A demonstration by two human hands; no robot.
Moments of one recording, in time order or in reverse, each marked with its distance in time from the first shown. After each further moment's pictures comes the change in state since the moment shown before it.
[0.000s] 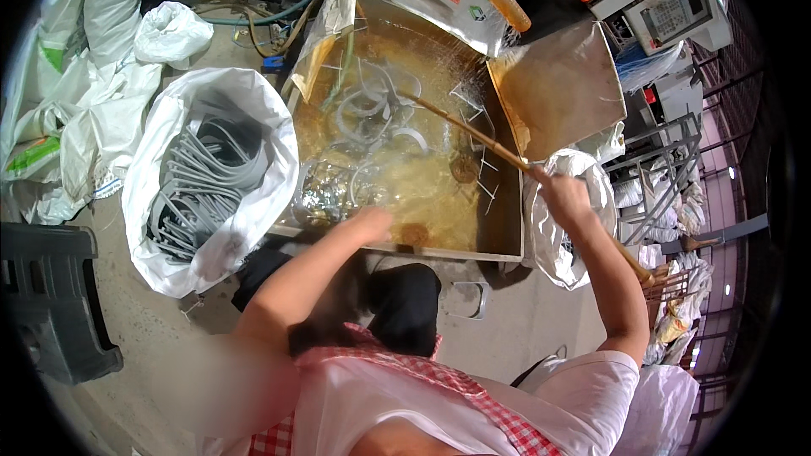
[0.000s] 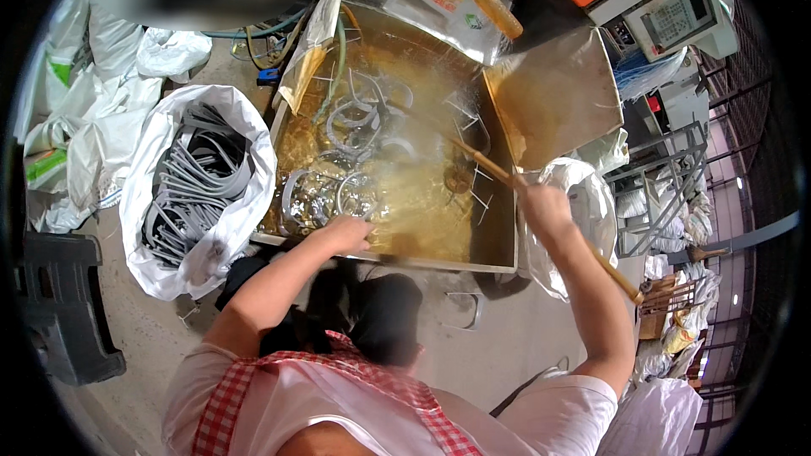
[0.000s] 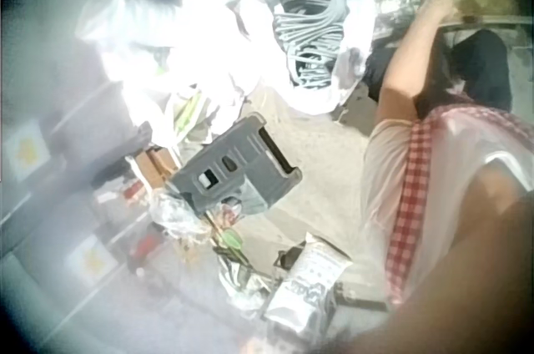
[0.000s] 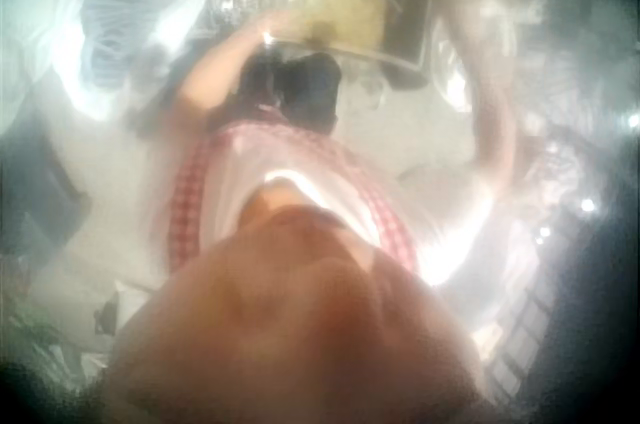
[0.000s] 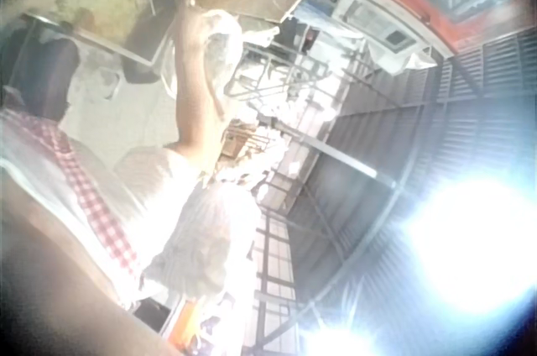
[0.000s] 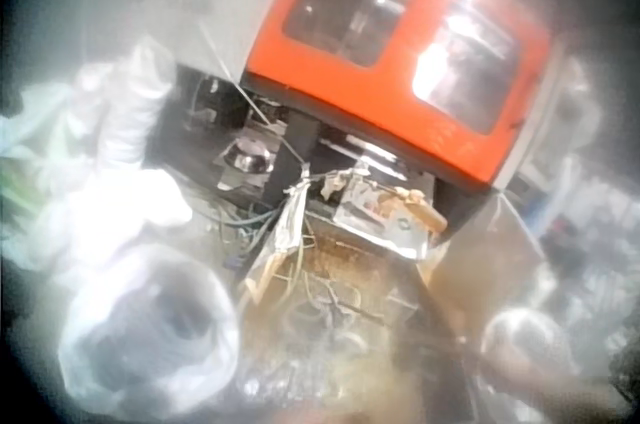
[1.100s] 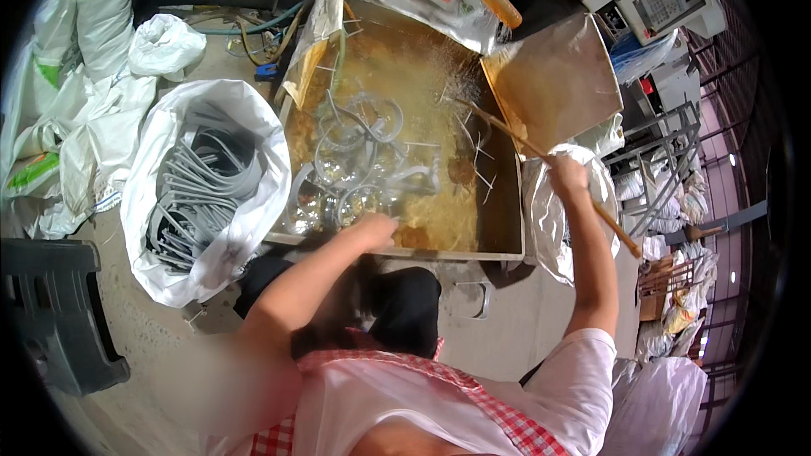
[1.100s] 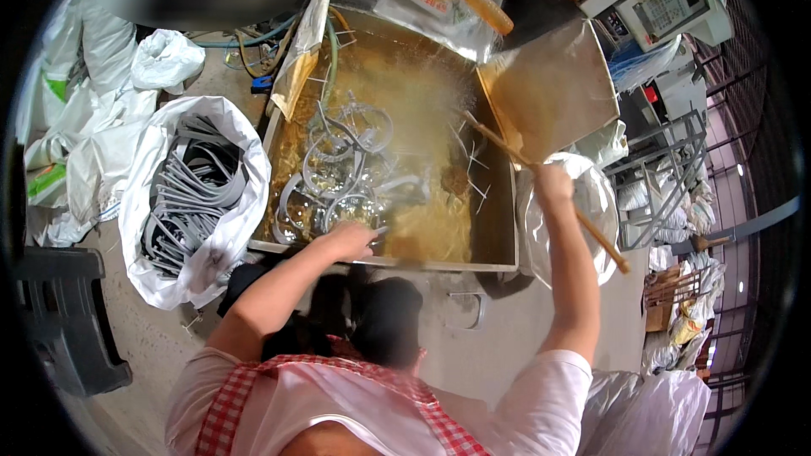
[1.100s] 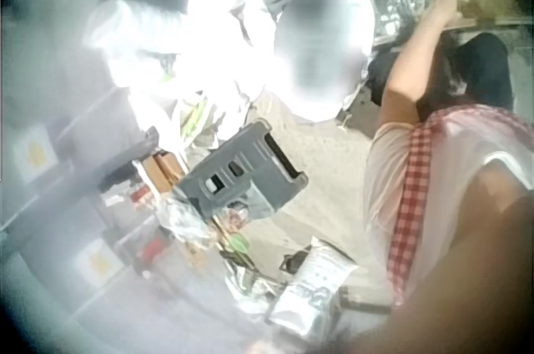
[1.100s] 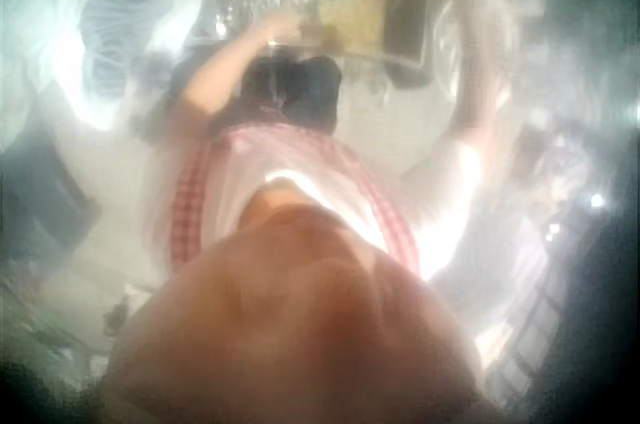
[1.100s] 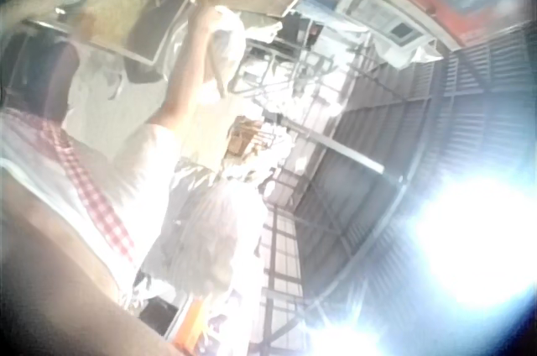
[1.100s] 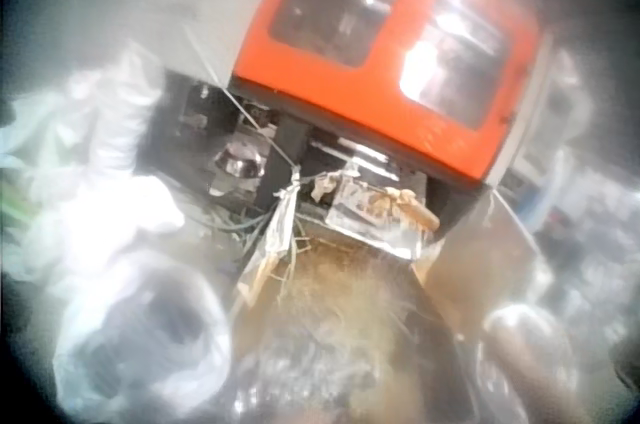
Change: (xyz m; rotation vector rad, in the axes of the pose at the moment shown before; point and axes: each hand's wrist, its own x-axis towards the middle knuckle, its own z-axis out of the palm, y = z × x) left_hand 0.019 0.003 0.017 0.017 -0.012 0.041; right_hand 0.065 0.063 0.076 0.053 0.000 0.382
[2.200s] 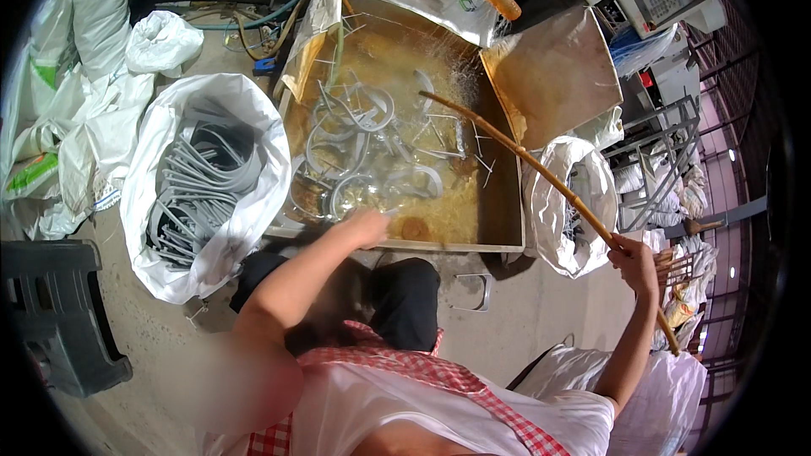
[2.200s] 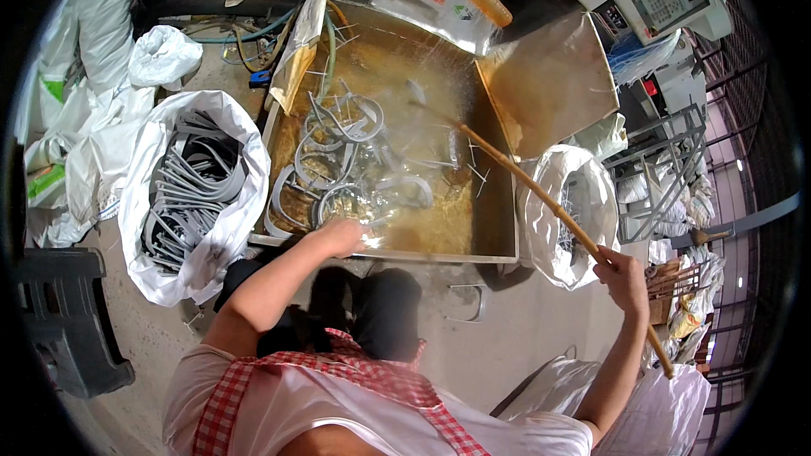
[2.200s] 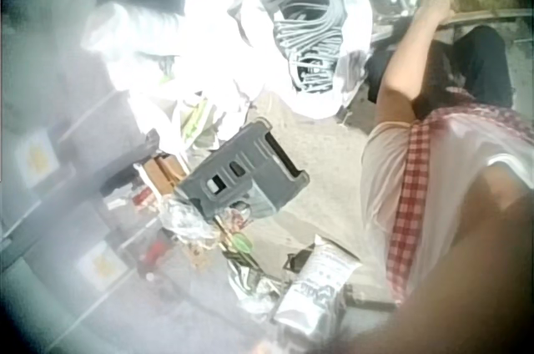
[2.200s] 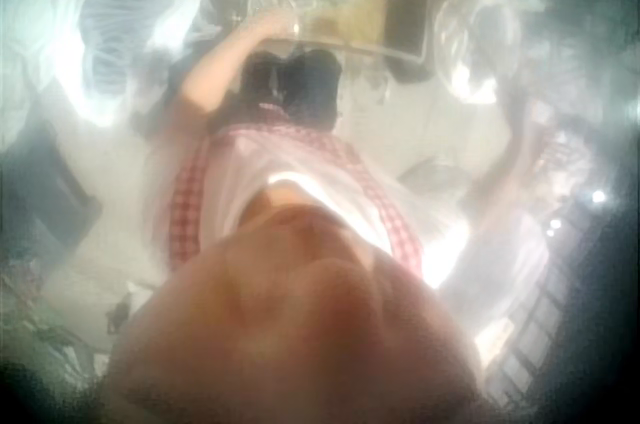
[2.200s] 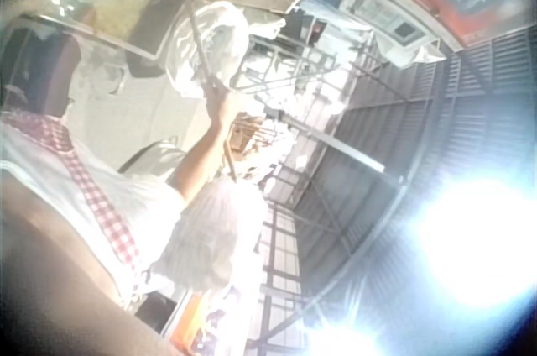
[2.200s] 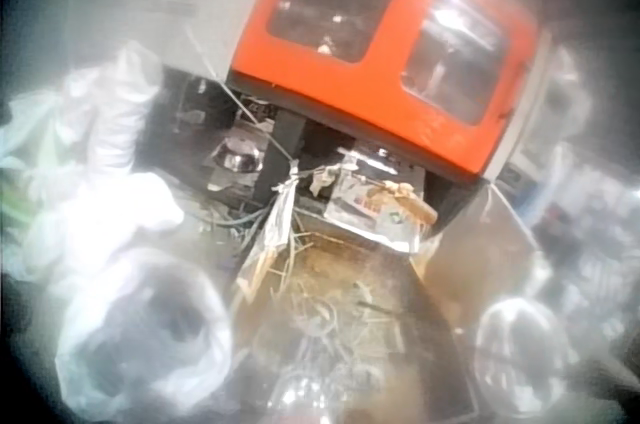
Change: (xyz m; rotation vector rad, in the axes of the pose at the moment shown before) left_hand -0.025 0.000 -0.004 -0.026 0.037 -0.053; right_hand -0.209 0.101 -0.068 0.898 -0.167 0.229
